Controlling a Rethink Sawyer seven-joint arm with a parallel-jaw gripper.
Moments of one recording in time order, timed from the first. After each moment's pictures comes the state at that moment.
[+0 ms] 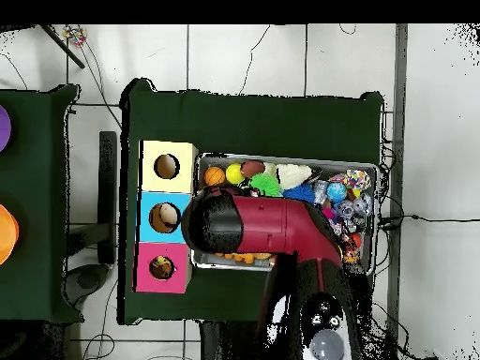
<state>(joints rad) -0.18 -0.86 0.00 1.69 -0.16 0.57 1.71</state>
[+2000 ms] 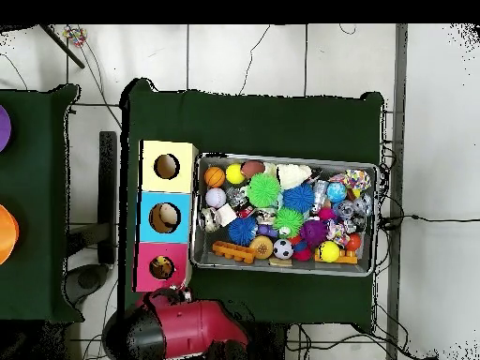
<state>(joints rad) 0.05 -0.93 0.01 2.21 -0.08 0.34 1.71</state>
